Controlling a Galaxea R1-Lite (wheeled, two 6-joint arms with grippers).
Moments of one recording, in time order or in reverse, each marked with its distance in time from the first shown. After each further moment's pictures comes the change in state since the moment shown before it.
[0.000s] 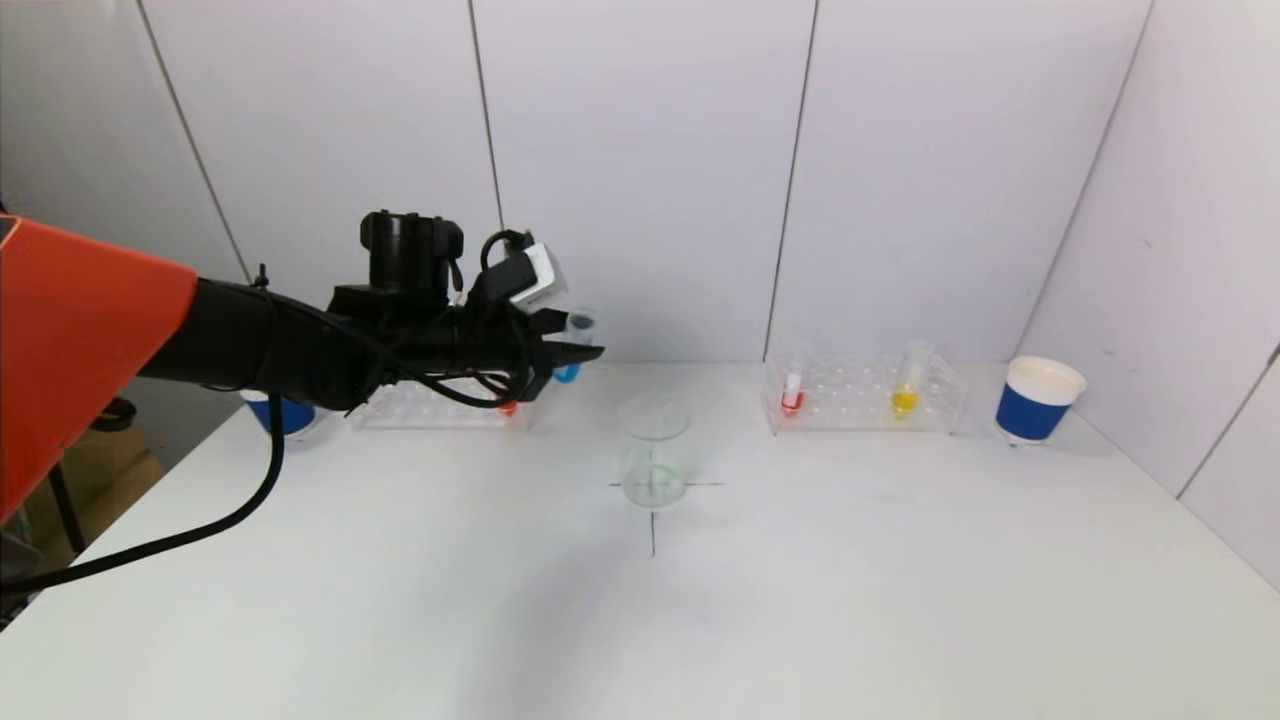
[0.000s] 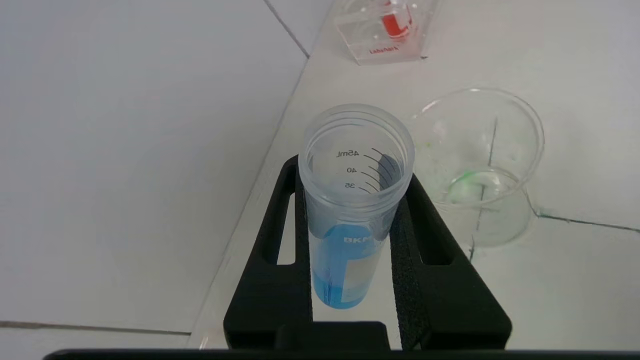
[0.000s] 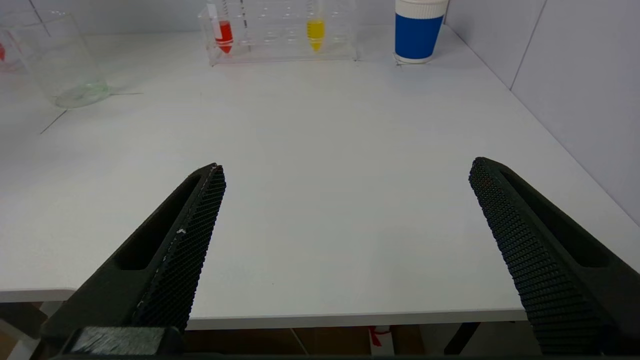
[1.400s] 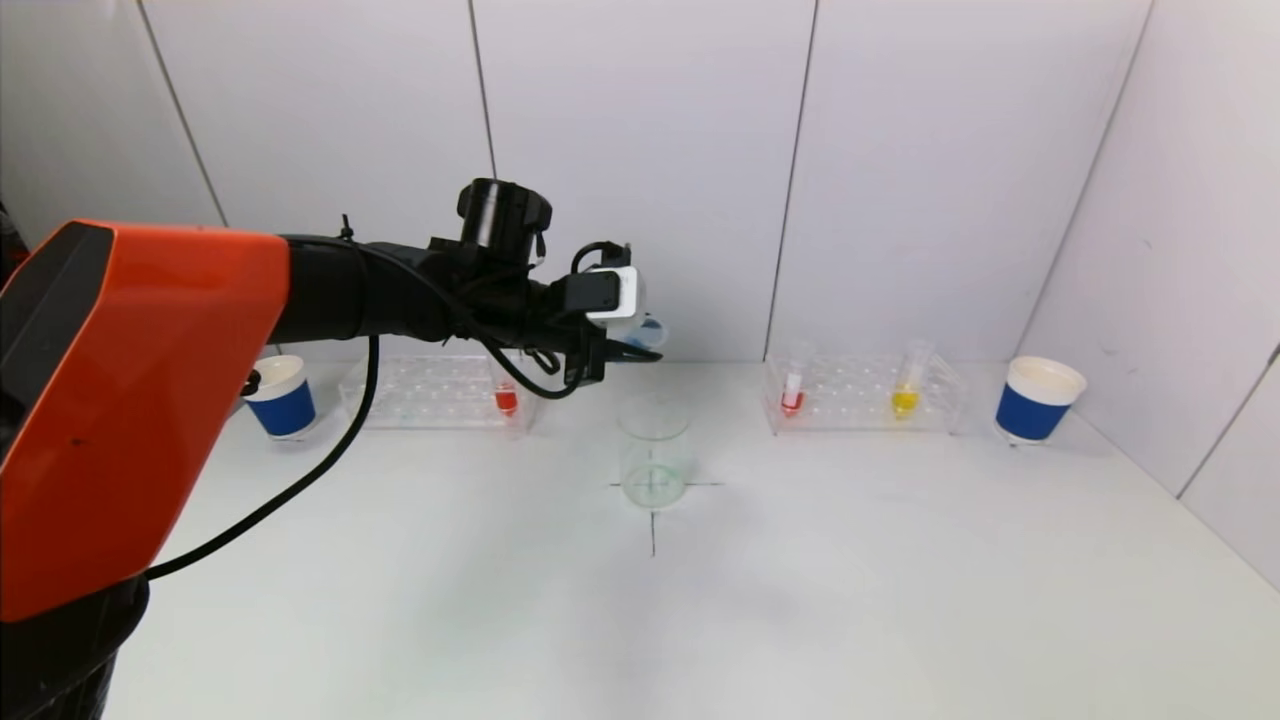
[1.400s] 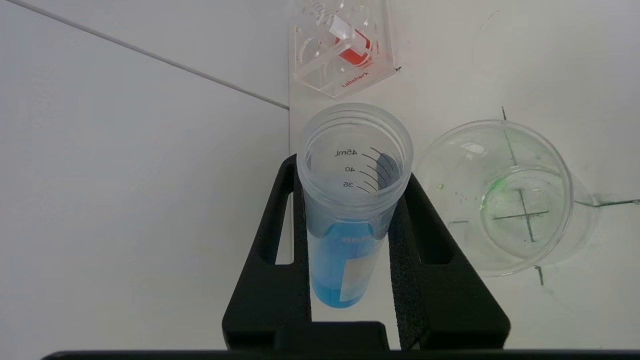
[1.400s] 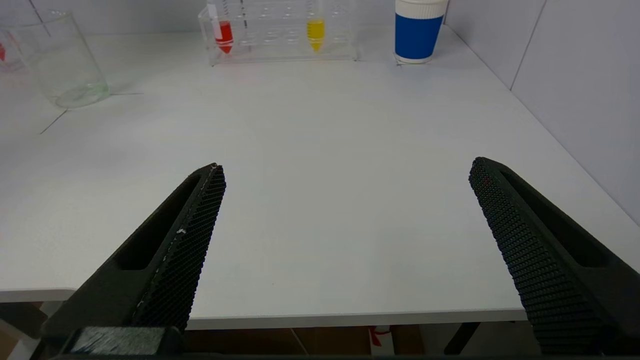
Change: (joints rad) left arm -0.101 0.164 -0.474 0.453 -0.016 0.451; right arm 0.000 0.000 0.000 0.000 0.000 0.000
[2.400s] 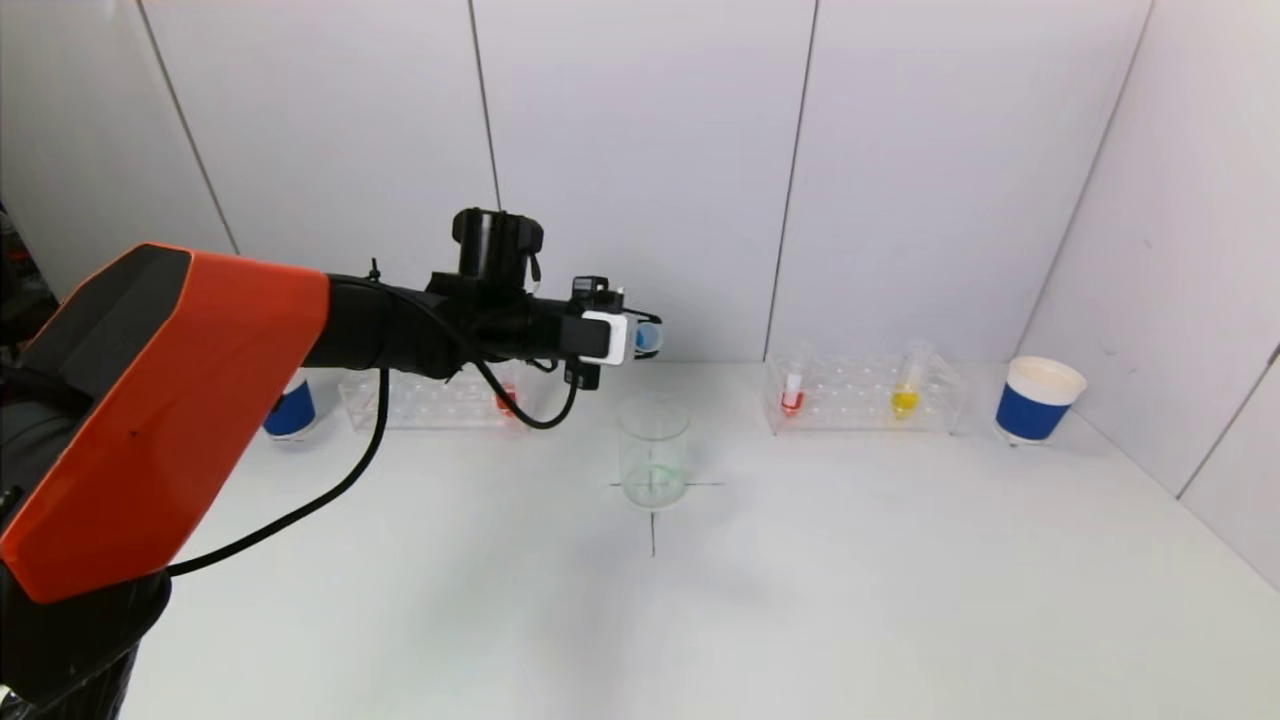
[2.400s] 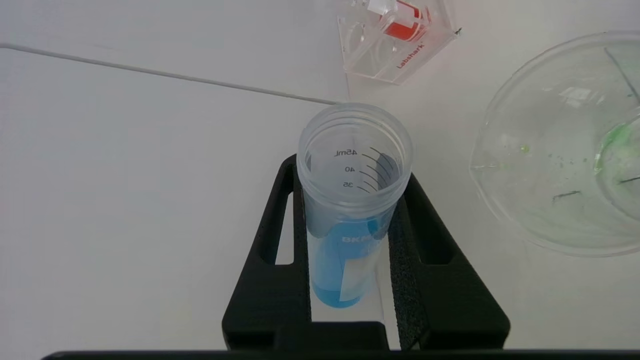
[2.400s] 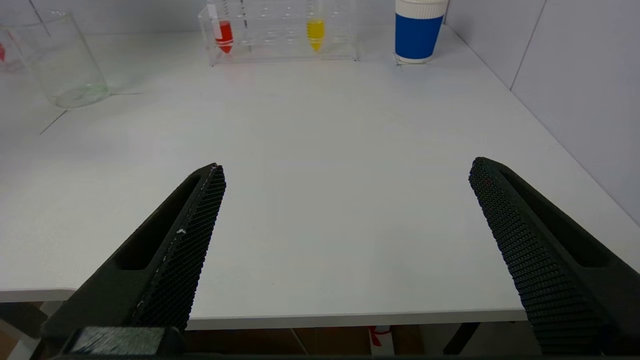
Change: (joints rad) left arm 0.024 0.038 0.129 -0.311 -0.023 0.212; right arm 0.000 0.000 0.000 0.000 0.000 0.000
